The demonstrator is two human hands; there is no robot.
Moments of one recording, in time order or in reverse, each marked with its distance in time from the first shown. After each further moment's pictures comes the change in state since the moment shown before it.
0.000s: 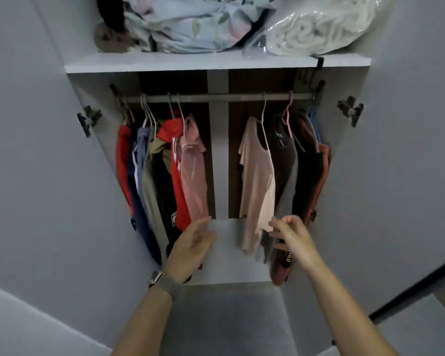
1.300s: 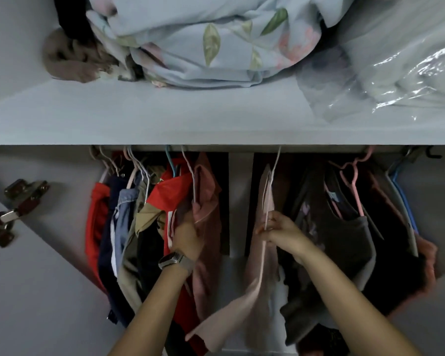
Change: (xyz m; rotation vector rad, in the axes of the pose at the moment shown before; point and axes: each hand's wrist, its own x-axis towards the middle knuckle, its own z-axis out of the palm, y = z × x) left_hand 0.362 0.013 -0.065 0.495 0.405 0.111; right_hand 0.340 -0.111 0.109 -0.196 -0.331 0.022
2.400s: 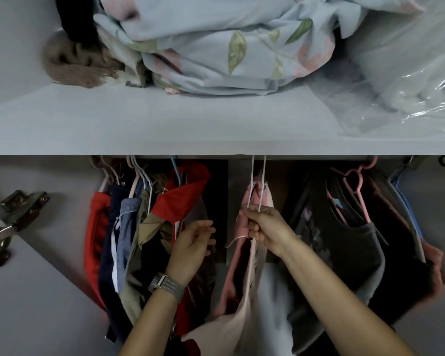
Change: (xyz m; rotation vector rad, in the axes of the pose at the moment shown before) left_hand -0.009 0.015 -0.033 -0.599 -0.226 -0.186; right_hand 0.017 -0.043 0.046 0.571 -0.027 0.020
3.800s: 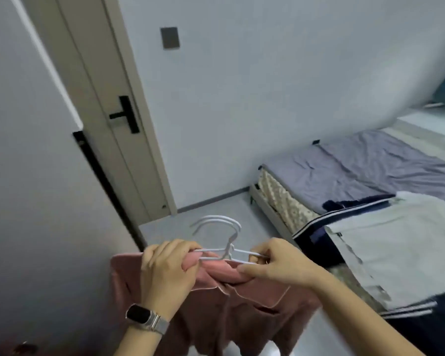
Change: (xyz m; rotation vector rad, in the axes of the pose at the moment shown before) left_hand -0.421 -0.013 0.305 0.147 -1.365 1.487; right_hand -0.637 0.222 -0.082 -0.493 1.625 0.256
